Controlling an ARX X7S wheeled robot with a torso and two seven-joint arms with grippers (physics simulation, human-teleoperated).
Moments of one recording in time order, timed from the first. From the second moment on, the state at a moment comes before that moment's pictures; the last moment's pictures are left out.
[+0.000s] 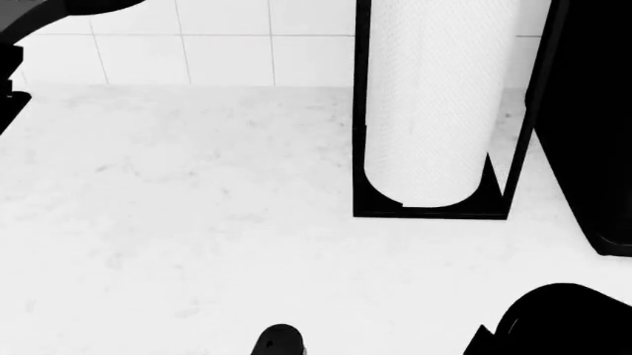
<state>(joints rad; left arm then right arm) -1.76 -0.75 0.77 -0.18 -1.88 -1.33 -0.78 1.45 0.71 -1.08 -0.55 2.38 1.40 0.79</state>
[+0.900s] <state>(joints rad) -1.76 -0.78 0.78 -0.16 -1.91 -1.30 -0.79 1.51 0.72 -0.94 -0.52 2.26 1.35 0.76</state>
